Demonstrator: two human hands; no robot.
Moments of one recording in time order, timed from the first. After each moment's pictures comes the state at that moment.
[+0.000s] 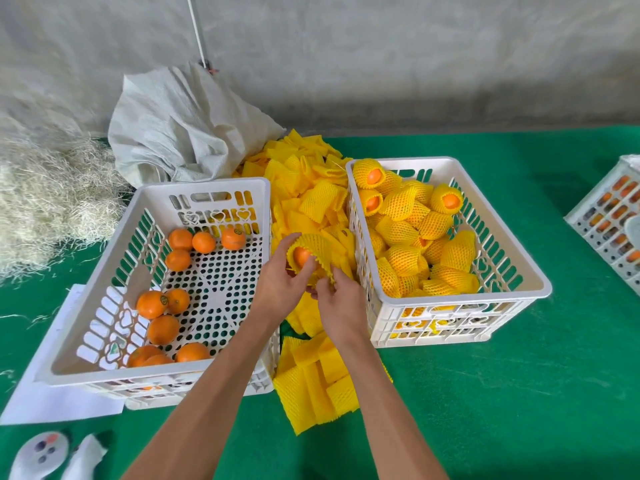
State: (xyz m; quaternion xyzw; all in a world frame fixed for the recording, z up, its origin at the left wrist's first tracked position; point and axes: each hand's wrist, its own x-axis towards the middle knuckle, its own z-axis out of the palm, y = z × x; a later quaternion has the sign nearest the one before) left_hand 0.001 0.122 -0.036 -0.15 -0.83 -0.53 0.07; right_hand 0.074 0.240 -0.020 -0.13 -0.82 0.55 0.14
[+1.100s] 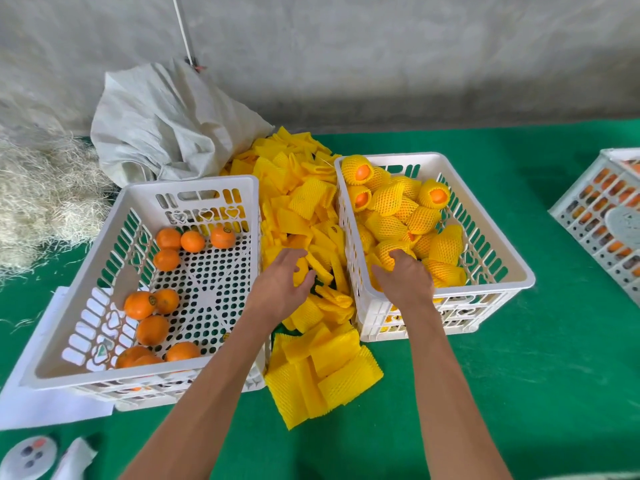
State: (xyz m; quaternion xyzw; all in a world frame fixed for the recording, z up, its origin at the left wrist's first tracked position) left_hand 0.007 0.129 -0.034 -0.23 -0.91 -0.34 0.05; right_hand 0.060 0.370 -0.015 -0.26 -0.93 0.24 0.03
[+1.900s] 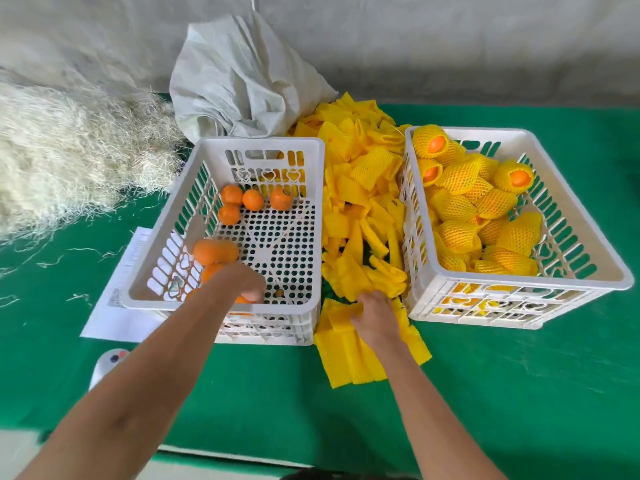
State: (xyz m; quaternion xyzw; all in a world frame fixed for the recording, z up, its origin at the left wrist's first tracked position) left_hand -0.019 -0.032 -0.064 -0.05 -0.89 0.14 -0.44; right_hand 0.092 0.235 -0.137 -0.09 -0.96 0.22 -0.13
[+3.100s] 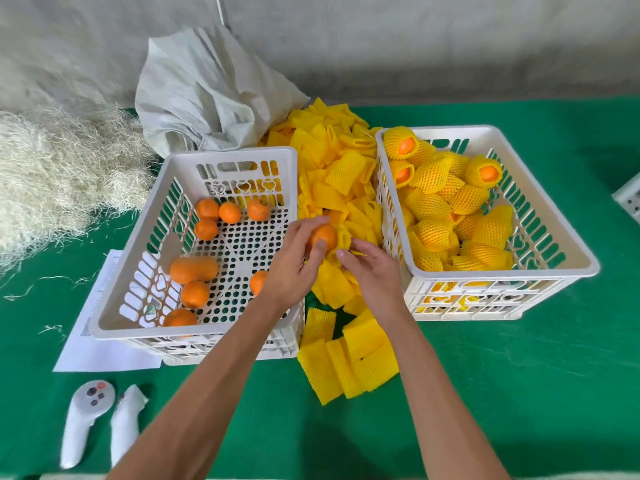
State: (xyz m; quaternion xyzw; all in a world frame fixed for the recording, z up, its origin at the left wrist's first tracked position) left_hand 0.017 0.083 -0.035 -0.25 -0.83 -0.50 0.07; right_hand 0.077 0.251 -0.025 -0.08 -0.67 0.73 0.09
